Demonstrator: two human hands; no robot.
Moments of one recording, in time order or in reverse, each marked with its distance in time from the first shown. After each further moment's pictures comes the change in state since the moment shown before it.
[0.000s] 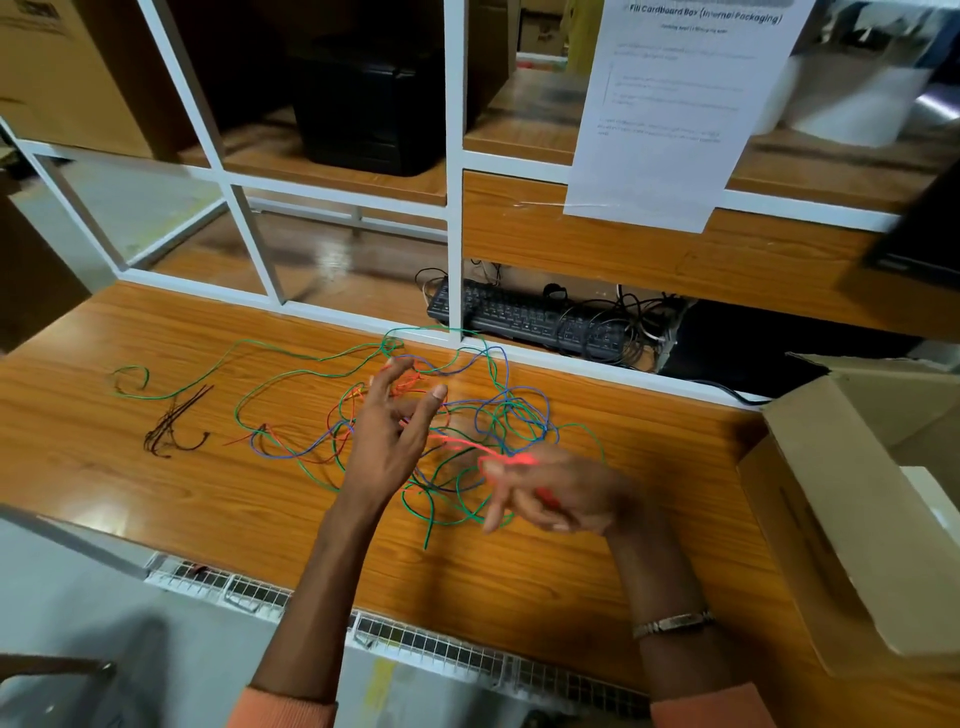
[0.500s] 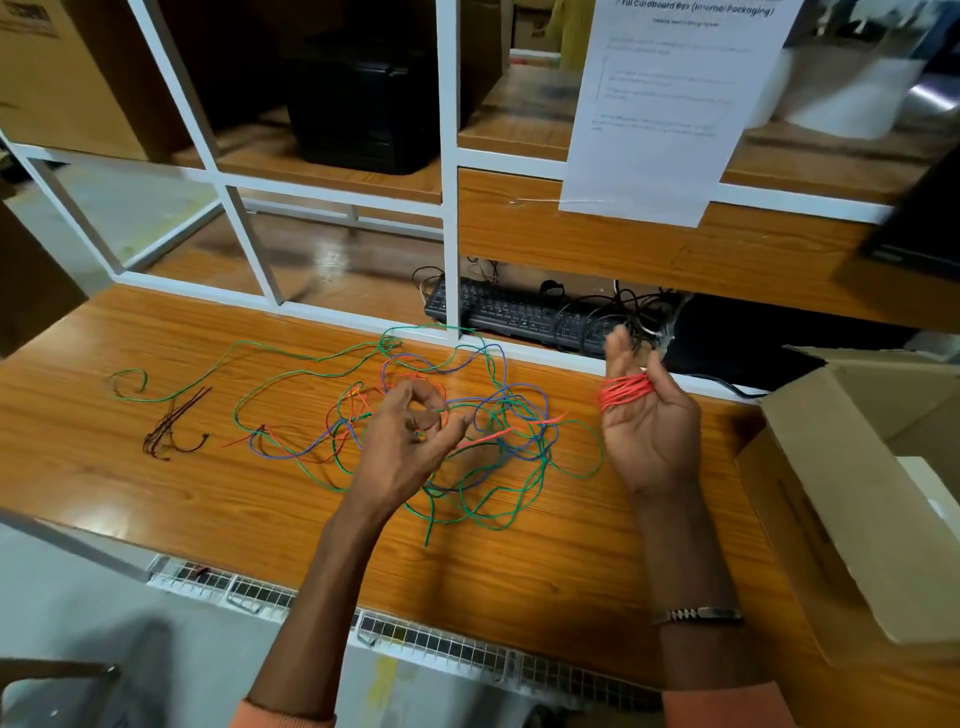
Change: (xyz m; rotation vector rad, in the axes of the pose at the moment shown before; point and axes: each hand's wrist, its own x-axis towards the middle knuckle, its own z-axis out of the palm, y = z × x) left_hand -0.012 0.005 0.007 -0.086 -0.154 -0.032; right_hand -0.022 -0.005 -0.060 1.246 0.681 -0.706
